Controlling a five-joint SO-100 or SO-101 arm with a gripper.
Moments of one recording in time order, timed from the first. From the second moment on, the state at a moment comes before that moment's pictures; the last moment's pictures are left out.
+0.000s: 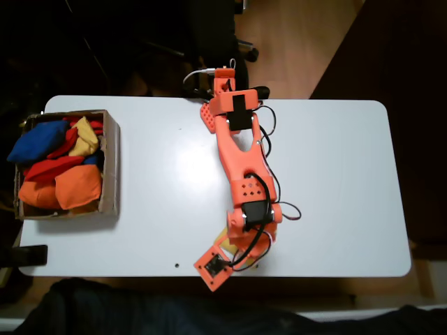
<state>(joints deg) -9.1 65.9 60.3 82.4 -33.4</state>
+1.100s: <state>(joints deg) -6.2 65.9 60.3 95.2 -60.8</state>
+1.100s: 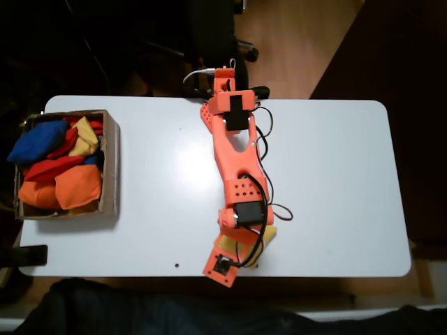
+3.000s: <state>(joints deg) -4.5 64.2 69.3 89.1 -61.9</state>
